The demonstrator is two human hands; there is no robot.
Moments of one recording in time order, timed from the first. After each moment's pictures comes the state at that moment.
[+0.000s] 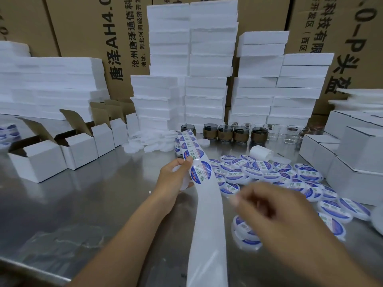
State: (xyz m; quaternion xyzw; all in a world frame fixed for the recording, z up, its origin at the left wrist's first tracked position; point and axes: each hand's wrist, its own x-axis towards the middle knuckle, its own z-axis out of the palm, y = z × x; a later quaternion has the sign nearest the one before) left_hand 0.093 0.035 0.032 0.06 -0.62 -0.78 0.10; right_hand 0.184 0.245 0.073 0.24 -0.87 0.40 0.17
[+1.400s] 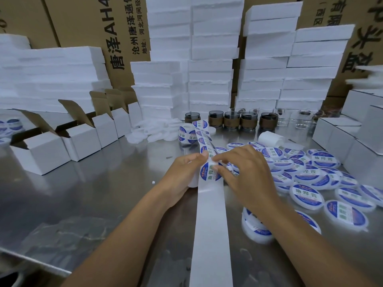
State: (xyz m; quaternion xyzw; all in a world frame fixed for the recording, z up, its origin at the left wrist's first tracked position) left_hand 0.094 0.035 0.025 -0.06 -0.67 -0.74 -0.02; right_hand 0.097 0.192 0.033 0.27 -0.85 0.28 0.35
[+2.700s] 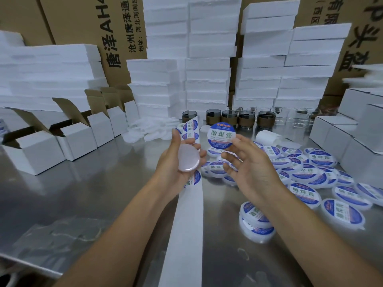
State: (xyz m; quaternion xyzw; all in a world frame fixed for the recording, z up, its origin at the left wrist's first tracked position) left_hand 0.088 0.036 0.041 0.01 -0.43 -0.90 0.04; right_hand 0.101 0.188 0.059 0.06 -0.49 0.87 -0.04
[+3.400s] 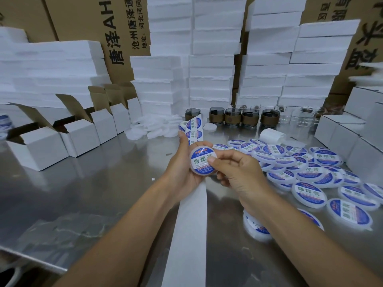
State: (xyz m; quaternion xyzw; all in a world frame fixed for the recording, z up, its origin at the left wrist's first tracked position) left_hand 0.083 0.043 0.033 -0.02 -0.48 -0.87 -0.06; right_hand 0.110 0.168 0.045 0.07 -0.64 0.76 -0.02
